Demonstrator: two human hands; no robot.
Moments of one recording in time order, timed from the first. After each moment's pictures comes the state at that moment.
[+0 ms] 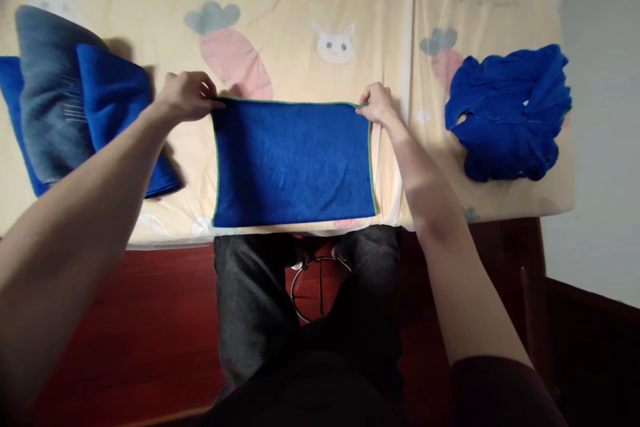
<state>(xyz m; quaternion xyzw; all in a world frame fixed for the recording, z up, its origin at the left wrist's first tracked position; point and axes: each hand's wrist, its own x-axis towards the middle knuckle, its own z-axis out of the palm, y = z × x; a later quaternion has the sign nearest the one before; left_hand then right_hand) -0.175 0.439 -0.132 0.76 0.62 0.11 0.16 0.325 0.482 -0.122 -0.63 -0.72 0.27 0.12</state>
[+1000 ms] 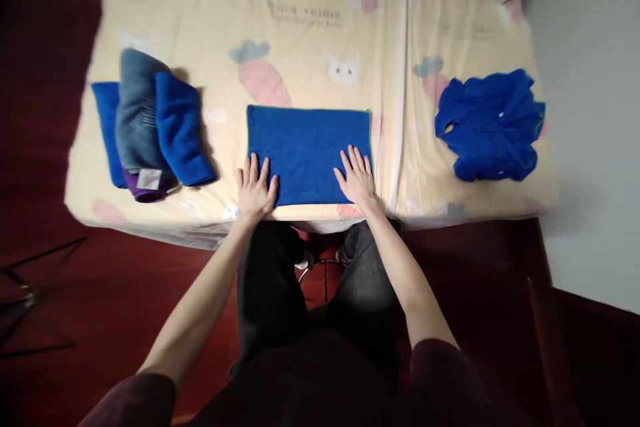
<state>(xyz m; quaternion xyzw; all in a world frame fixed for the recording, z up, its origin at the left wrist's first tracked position) -0.037 0.186 -0.151 0.66 0.70 0.26 0.13 0.274 0.256 -0.140 -0.56 -0.80 0.15 0.16</state>
